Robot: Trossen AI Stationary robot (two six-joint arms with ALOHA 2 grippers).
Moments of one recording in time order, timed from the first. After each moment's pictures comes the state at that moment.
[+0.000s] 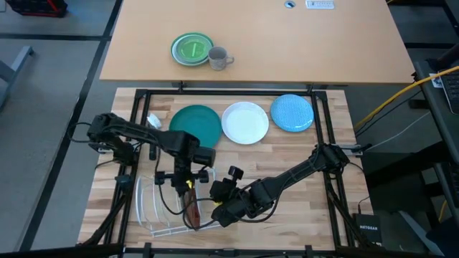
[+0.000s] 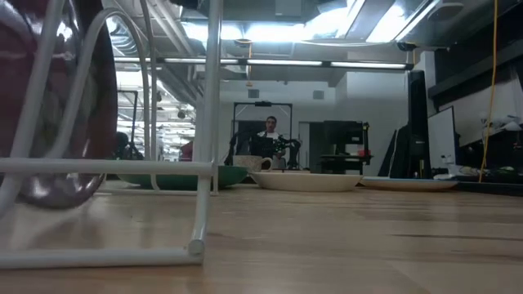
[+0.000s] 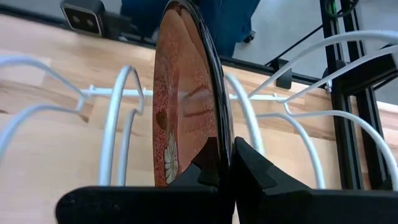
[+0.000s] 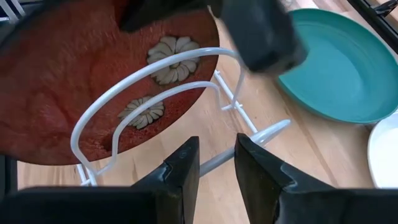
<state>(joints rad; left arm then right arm) -0.18 1.70 1.47 -1.28 0.69 1.19 0.50 2.18 2.10 -0.94 0.58 0.65</state>
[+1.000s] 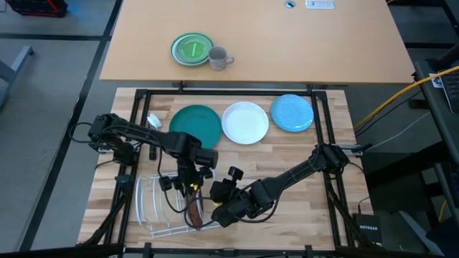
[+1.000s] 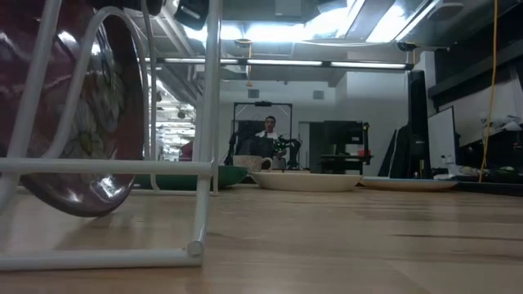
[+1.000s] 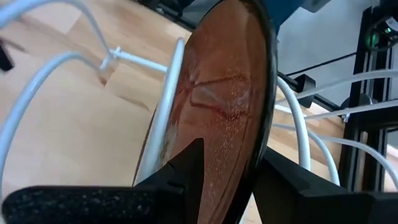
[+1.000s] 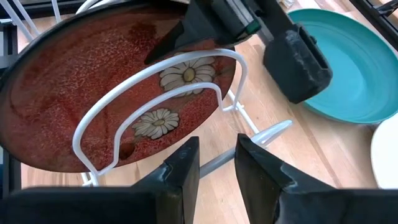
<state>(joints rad) -0.18 1.70 1.47 -1.20 0.61 0.86 0.50 2.18 2.10 -0.92 0.58 0.65</state>
